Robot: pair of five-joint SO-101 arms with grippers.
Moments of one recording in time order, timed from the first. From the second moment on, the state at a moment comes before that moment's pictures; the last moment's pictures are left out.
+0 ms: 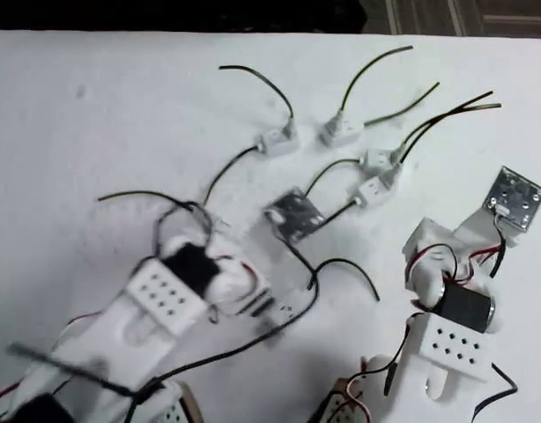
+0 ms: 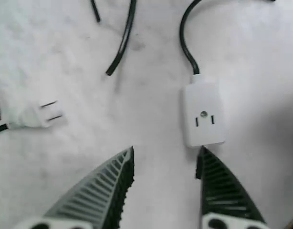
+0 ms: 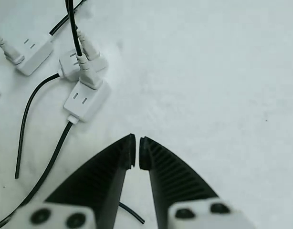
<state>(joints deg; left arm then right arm) 35.6 -35.8 46.5 70.2 -10.8 20.0 -61.1 58.5 57.6 -9.5</state>
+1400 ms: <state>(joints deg) 28.1 -6.6 31.3 66.2 -11.6 21.2 -61.1 58.5 57.6 -9.5</state>
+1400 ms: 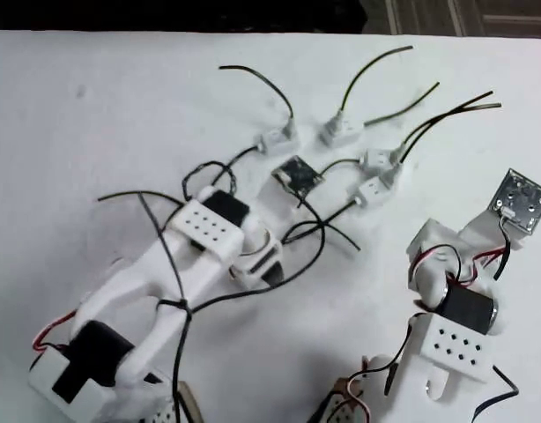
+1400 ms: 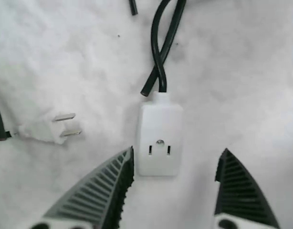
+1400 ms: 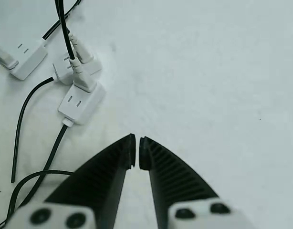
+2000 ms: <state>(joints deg) 30.4 -5.1 38.2 61.5 -12.7 21.2 -61.1 58.5 57.6 -9.5</state>
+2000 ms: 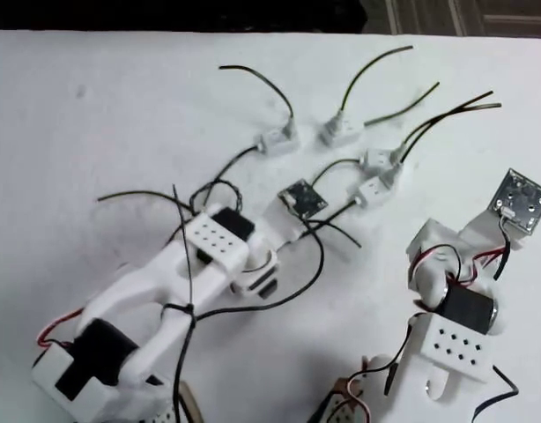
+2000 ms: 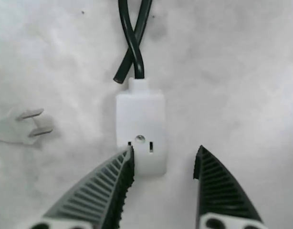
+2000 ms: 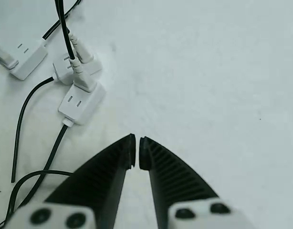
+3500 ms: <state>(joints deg) 20.9 13.9 19.9 67.6 -18.3 21.3 -61.1 59.3 56.4 -9.5</state>
